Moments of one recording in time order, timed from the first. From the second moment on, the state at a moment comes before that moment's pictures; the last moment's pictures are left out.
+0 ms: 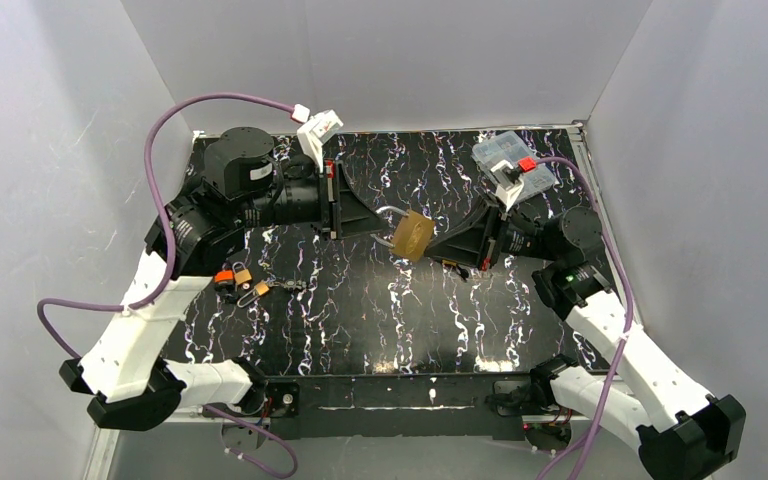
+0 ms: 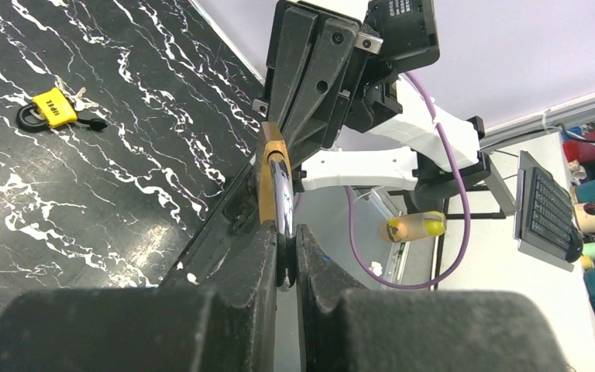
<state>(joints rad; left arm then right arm) -0.73 1.22 1.78 -0.86 0.55 -0.61 0.50 0.89 0.79 0.48 -1.00 0.97</state>
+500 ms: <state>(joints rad) -0.65 1.21 1.88 -0.97 0.50 -0.53 0.46 0.84 0.78 0.39 -0.99 0.90</state>
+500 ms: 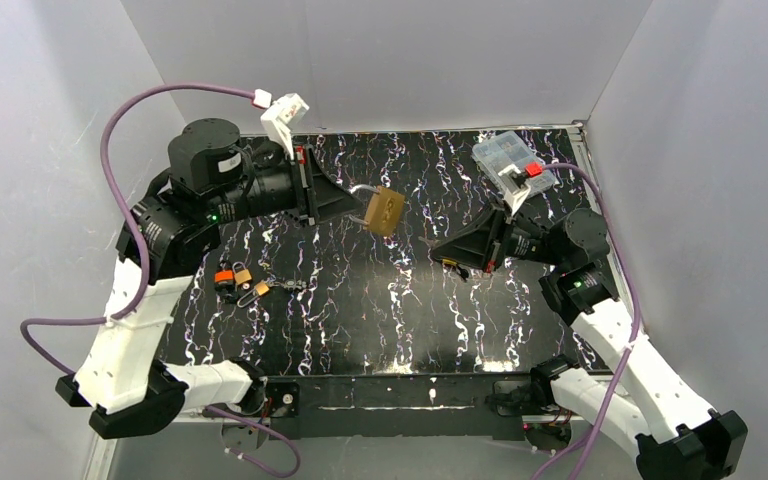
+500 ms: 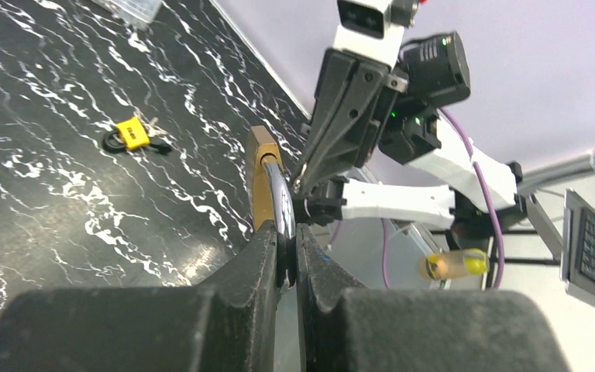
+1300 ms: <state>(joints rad) -0.61 1.80 1.63 -0.78 0.07 -0.50 0.45 1.42 1.06 -0.26 -0.33 0.69</state>
